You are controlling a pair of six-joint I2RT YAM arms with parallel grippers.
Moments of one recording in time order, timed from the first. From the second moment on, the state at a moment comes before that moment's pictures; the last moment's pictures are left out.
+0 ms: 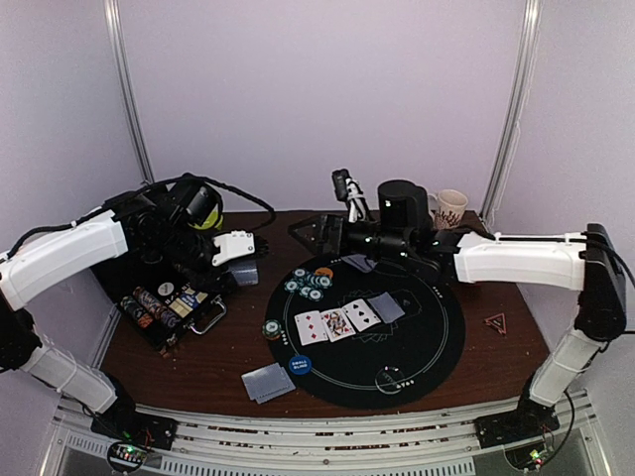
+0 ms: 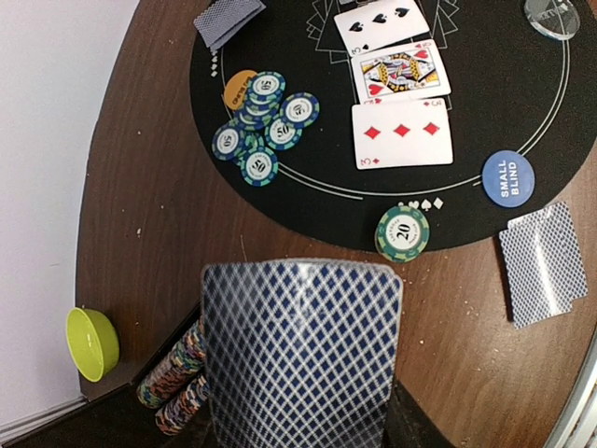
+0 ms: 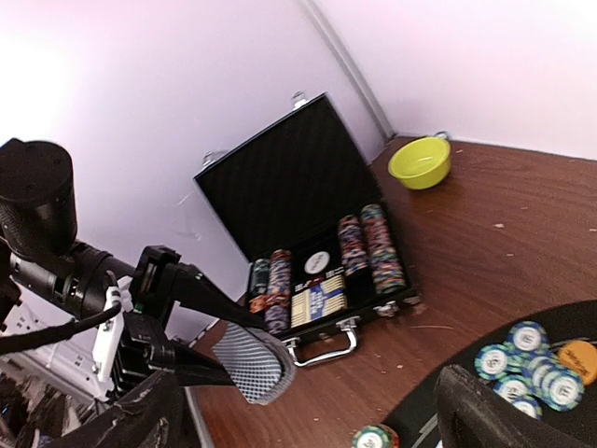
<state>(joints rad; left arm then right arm) -0.69 1.38 1.28 -0.89 0.02 0.72 0.88 1.64 1.20 0.26 -0.18 0.55</state>
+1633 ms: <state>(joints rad) -0.69 1.36 1.30 -0.89 0.04 0.75 0.91 2.05 1.57 0.16 -0.56 0.50</state>
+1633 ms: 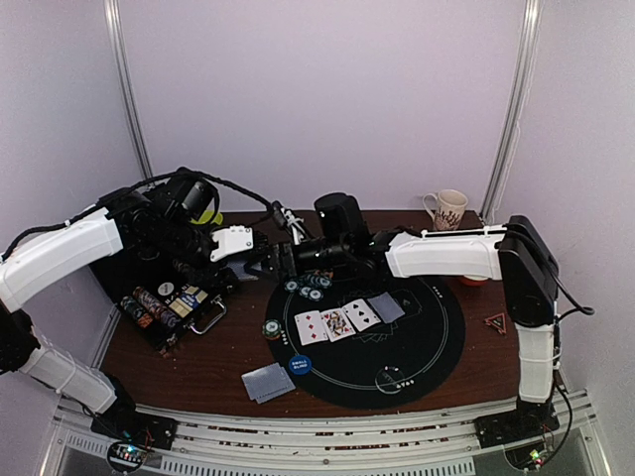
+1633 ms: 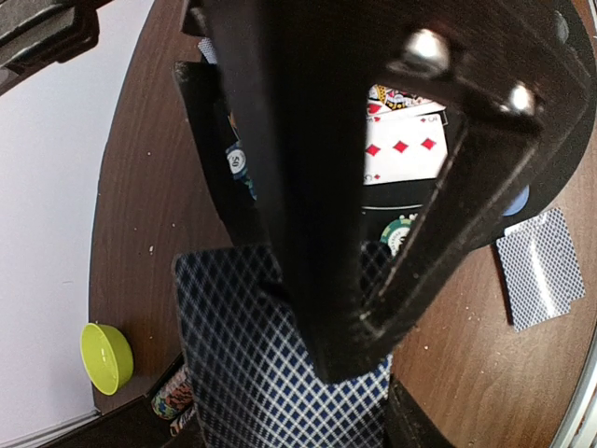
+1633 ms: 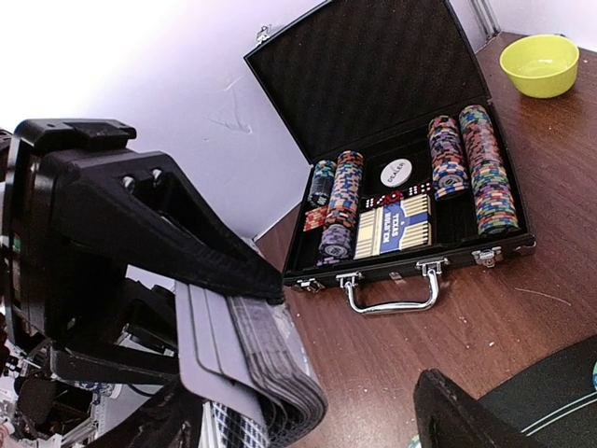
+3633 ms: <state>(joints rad) -0.69 1.37 1.28 -0.89 0.00 0.75 0.48 1.47 0.49 0.41 0.20 1.16</state>
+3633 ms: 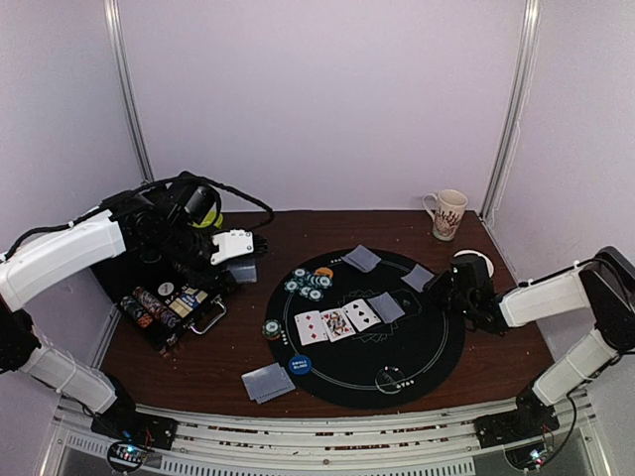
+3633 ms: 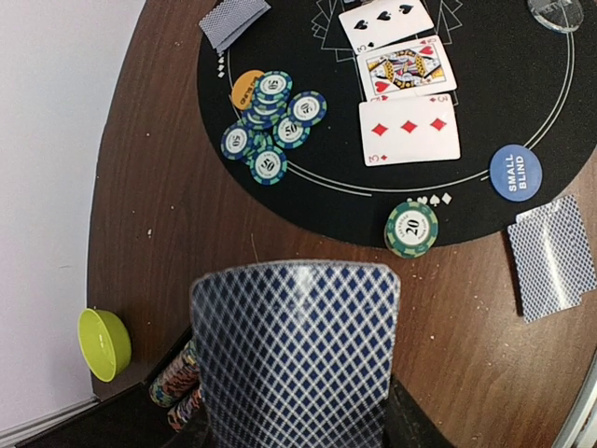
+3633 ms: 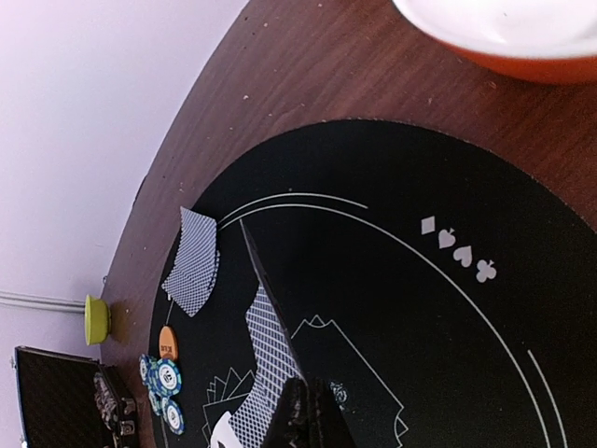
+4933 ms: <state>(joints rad) -0.69 1.37 1.28 -0.89 0.01 0.75 0.61 1.66 0.40 0.62 0.28 1.53</state>
